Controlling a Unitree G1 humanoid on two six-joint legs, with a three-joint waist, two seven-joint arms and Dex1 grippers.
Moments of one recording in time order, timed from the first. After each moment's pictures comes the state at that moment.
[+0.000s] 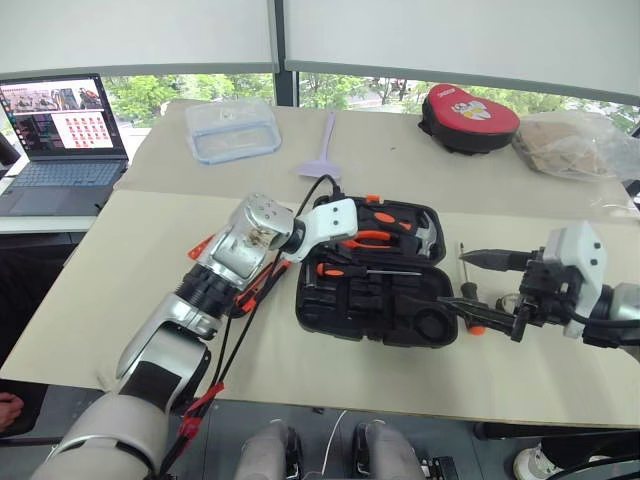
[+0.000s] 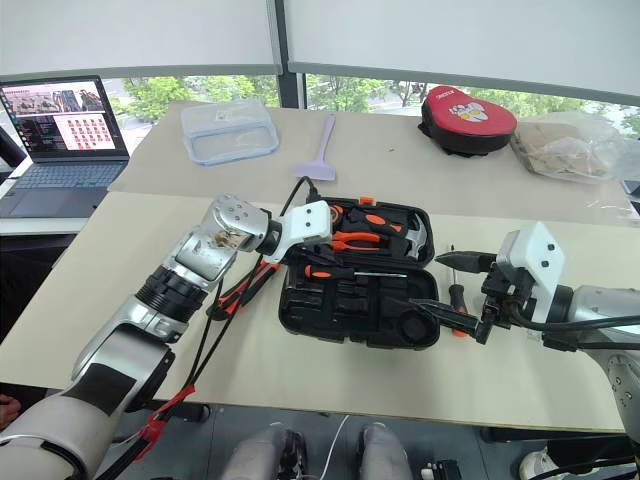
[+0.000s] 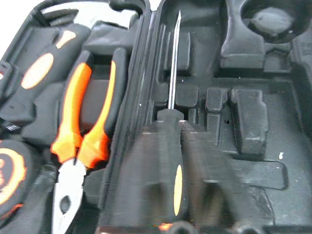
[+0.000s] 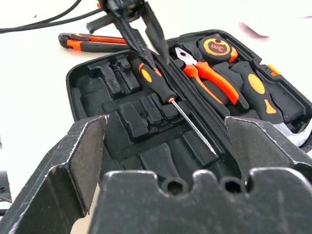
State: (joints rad) left arm -0.98 0.36 -0.45 0.36 0.03 0.38 -1.19; right arm -0.02 -0.96 -0.39 -0.53 0.69 0.65 0.94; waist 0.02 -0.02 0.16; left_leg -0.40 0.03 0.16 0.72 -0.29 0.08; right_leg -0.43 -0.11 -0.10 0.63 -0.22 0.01
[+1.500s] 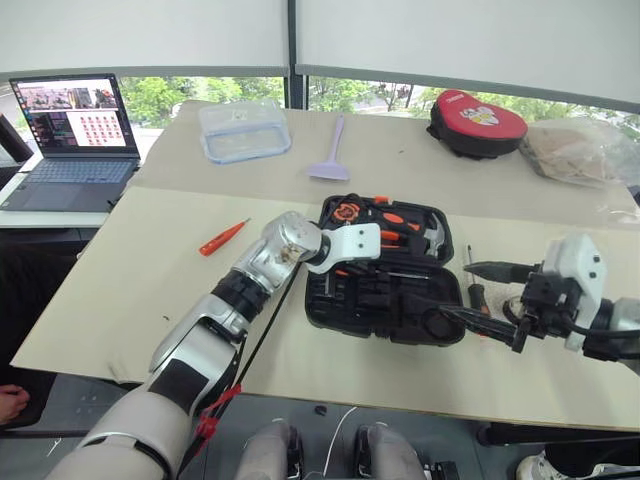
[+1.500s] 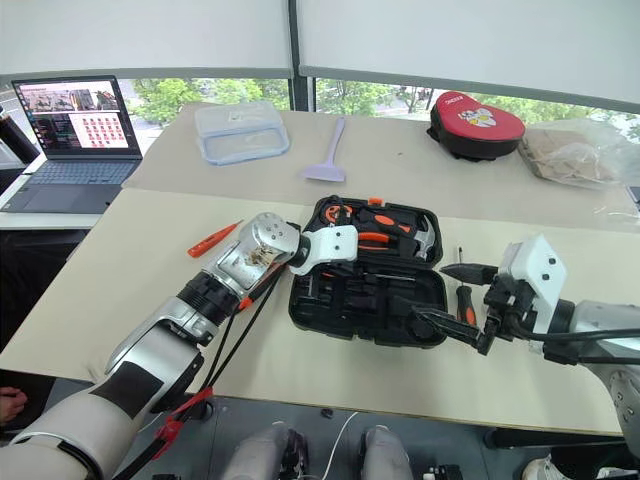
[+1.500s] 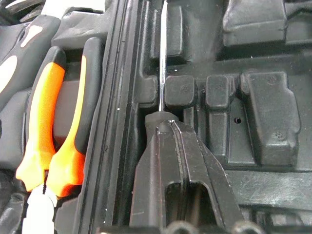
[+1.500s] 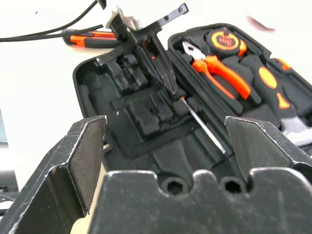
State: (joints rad) left arm -1.00 0.24 -0.45 0.57 0.11 0.24 -1.13; right arm 0.10 -0.92 -0.46 -0.57 0.69 0.66 0.90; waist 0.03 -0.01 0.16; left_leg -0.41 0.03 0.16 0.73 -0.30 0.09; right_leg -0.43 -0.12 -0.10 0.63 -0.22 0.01
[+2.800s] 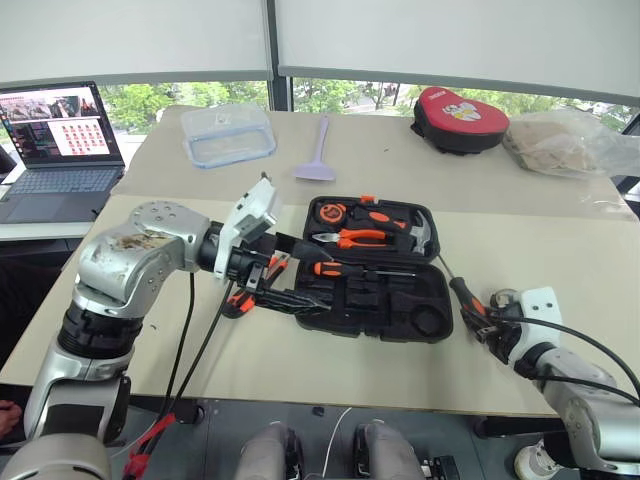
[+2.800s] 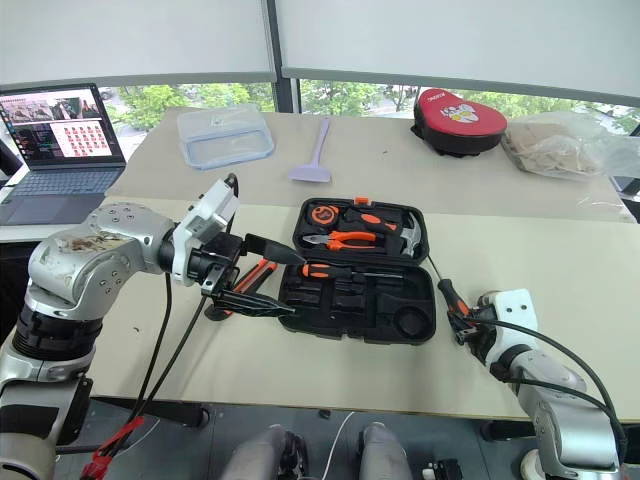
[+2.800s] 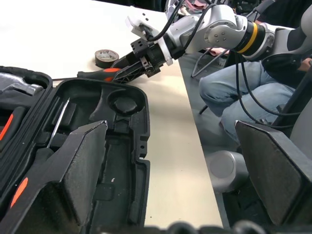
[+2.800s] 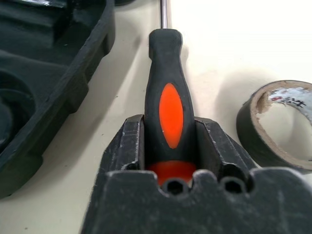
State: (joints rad) left arm -0.75 0.71 -0.14 -0.23 -0.62 0.85 -1.35; right arm 0.12 -0.52 -0.30 -0.37 0.38 0.69 0.38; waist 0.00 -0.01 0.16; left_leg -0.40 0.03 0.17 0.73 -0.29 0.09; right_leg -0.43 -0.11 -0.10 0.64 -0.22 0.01
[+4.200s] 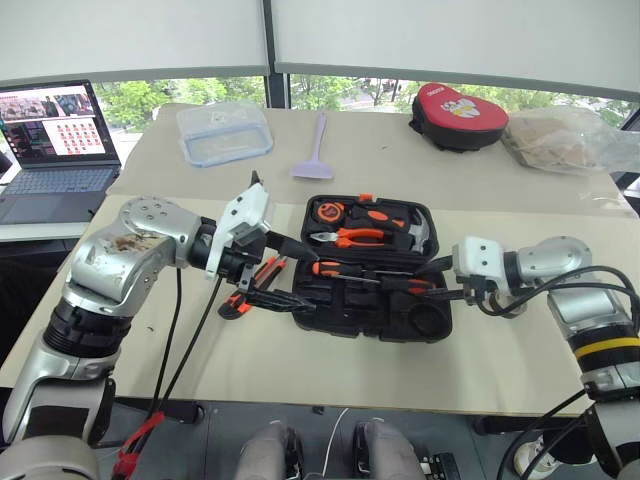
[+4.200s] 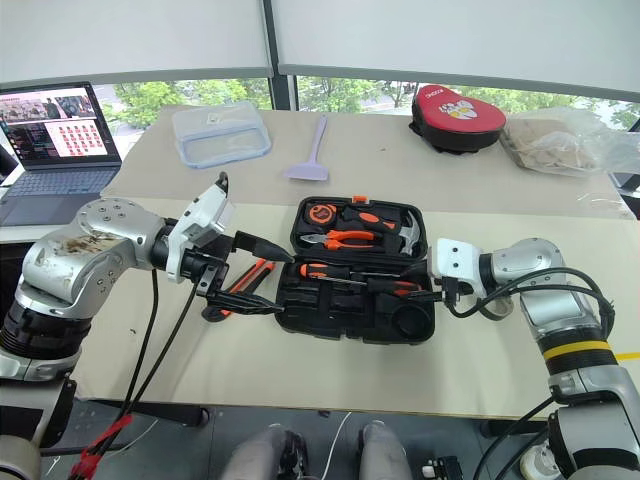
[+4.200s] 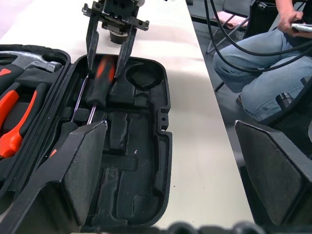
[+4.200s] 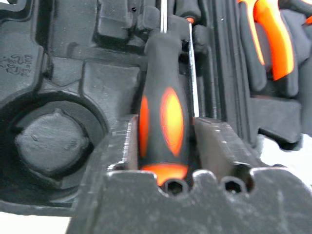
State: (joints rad) left arm -0.74 0.78 -0.18 -0.20 -0.55 0.73 -1.37; right arm -0.58 -0.82 0.17 0.29 0.12 -0.09 1.30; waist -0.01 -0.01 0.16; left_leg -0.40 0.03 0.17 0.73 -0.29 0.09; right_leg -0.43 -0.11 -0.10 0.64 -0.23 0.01
